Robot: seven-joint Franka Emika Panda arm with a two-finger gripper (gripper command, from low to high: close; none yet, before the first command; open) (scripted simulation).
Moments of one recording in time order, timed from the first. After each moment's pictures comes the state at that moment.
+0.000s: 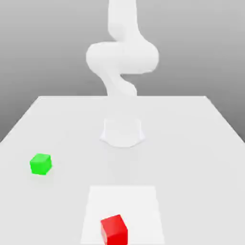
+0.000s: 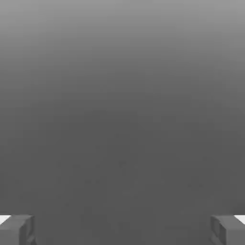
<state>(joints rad) 0.02 -0.71 -0.03 -2.31 0.01 2.33 0.75</state>
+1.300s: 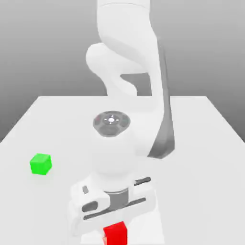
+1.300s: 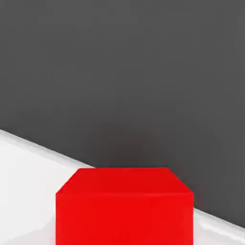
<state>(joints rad) 0.08 0.38 -0.10 -2.42 0.11 2.79 0.28</state>
